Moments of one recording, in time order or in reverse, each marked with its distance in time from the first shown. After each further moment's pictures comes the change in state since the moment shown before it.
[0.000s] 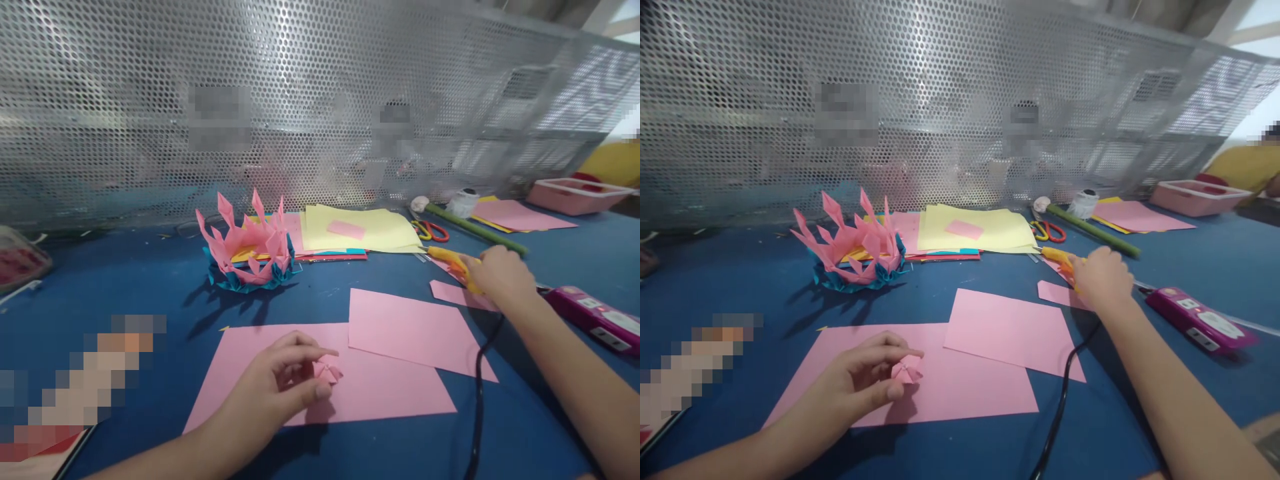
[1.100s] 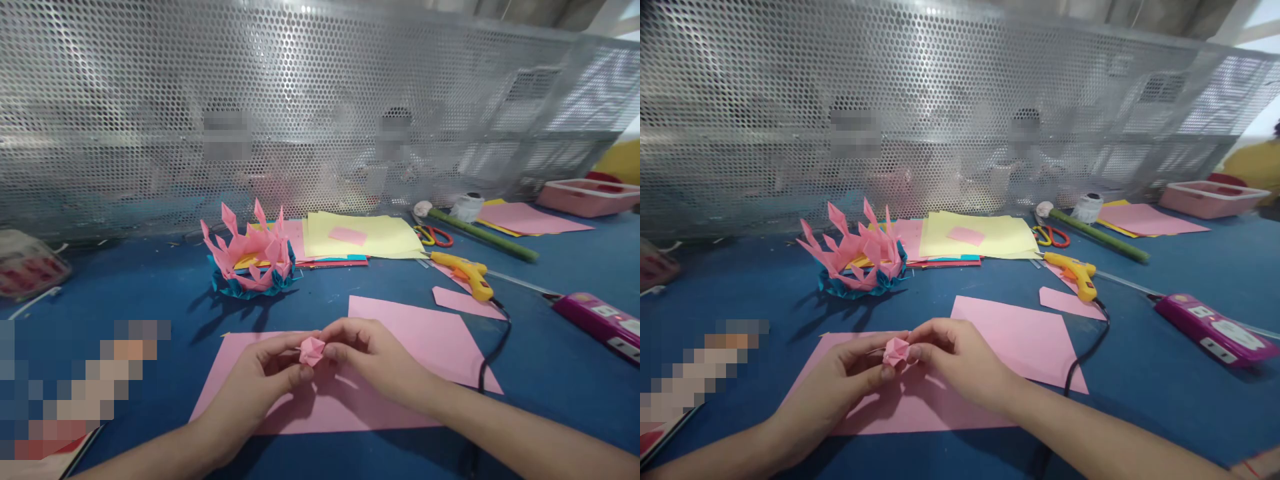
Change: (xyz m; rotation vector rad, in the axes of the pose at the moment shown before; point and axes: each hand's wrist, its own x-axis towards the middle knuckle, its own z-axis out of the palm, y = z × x) left_hand 0.003 0.002 -0.003 -0.144 0.156 -0.134; right_hand -0.066 -0.212 0.007 1.434 -0.942 0.447
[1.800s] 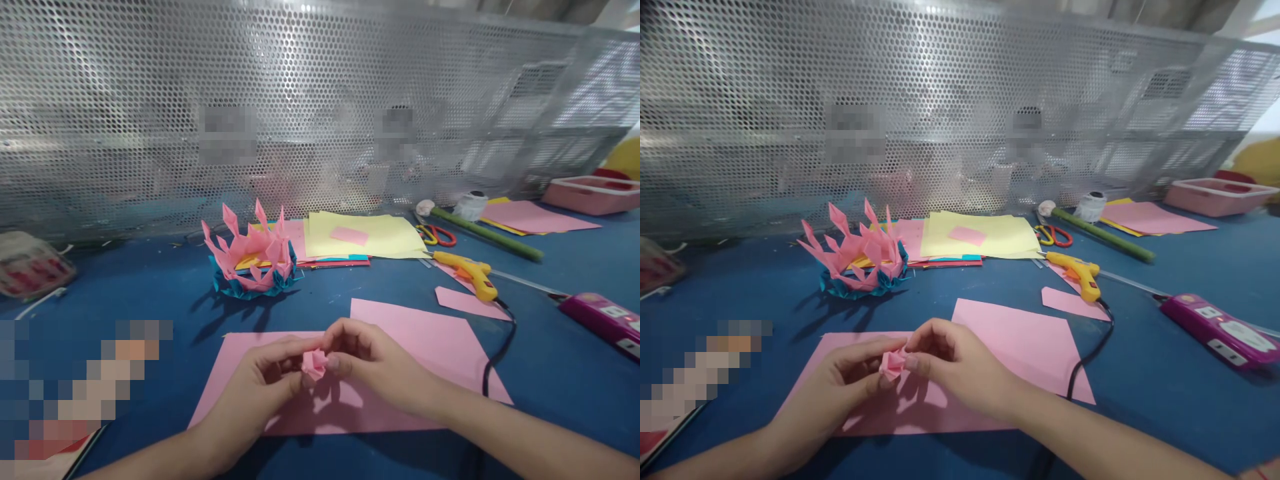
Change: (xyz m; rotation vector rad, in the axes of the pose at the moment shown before) left_hand -0.002 0.002 0.001 0.054 -0.051 0.114; right_hand -0.002 0.000 0.000 0.131 -0.123 0.010
